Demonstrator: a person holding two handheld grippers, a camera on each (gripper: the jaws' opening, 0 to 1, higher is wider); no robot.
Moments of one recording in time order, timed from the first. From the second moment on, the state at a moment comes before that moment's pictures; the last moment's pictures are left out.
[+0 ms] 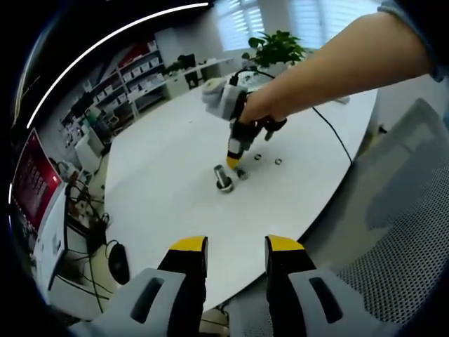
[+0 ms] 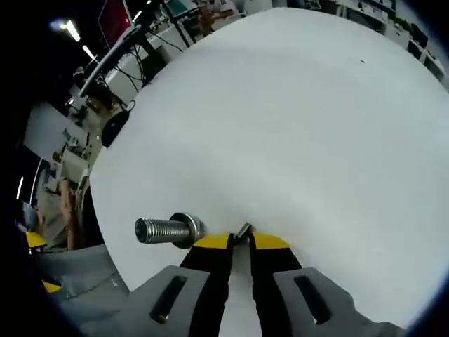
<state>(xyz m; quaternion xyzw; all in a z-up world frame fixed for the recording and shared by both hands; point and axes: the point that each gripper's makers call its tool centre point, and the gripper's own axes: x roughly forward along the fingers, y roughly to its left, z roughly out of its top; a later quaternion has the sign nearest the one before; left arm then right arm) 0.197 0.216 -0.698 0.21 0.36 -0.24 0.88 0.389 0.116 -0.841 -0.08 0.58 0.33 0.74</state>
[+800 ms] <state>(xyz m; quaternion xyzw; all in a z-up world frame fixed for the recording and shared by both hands) 0.196 0.218 -0.698 0.21 0.36 -0.24 0.88 0.358 0.113 -0.794 -0.05 0.42 0.48 0.77</state>
